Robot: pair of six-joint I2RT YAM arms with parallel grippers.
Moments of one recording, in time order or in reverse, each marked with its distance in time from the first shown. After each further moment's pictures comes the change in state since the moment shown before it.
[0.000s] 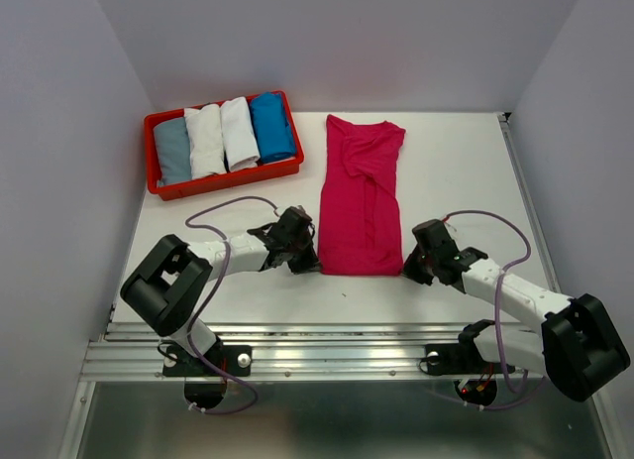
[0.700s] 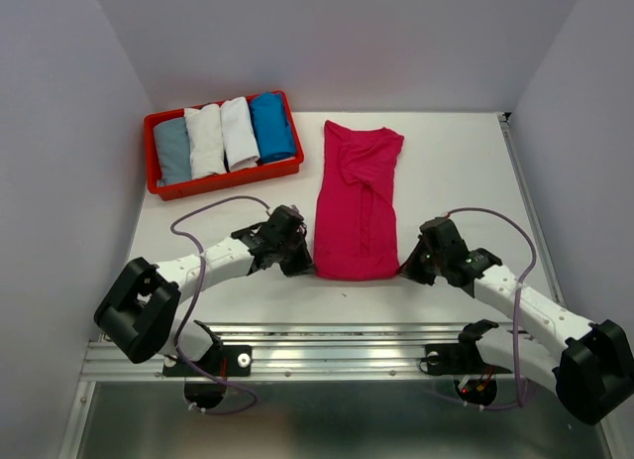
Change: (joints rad) left arm 0.000 -0.182 0.004 -0.182 0.035 -0.005; right arm 0.000 -0.135 0.040 -0.110 -0.121 -0.026
